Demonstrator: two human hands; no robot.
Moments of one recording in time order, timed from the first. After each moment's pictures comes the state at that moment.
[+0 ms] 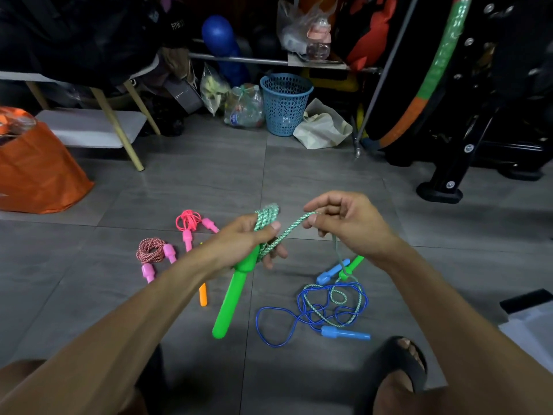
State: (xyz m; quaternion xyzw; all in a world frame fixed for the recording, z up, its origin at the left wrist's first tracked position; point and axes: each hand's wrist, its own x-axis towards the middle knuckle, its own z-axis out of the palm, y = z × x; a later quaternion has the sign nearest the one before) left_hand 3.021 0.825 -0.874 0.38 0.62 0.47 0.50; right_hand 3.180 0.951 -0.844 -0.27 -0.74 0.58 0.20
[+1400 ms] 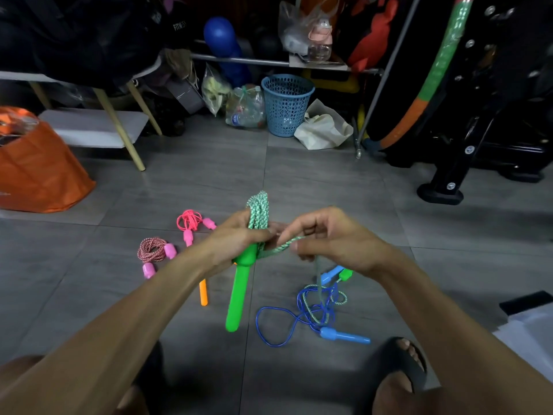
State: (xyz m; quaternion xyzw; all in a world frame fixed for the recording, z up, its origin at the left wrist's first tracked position) left_hand 3.023 0.825 -0.868 0.35 0.56 0.55 0.52; right_hand 3.176 0.922 -0.829 -0.18 -0.77 0.61 0.06
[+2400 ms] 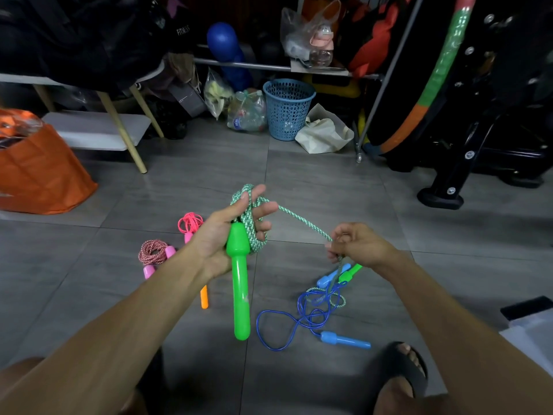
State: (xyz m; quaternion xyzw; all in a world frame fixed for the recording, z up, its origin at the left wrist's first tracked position) left_hand 3.007 0.824 -0.864 0.14 0.39 0.69 0.59; right_hand 3.197 0.990 -0.902 -0.40 -0.74 0.54 0.07
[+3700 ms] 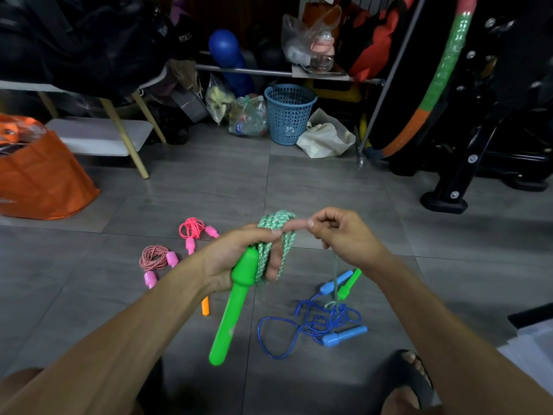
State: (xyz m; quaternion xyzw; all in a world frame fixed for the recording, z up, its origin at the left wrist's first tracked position) left_hand 3.018 0.819 -0.860 0.29 0.42 0.54 0.67; right_hand 3.166 0.964 -0.874 -0.32 -0.76 0.53 0.20
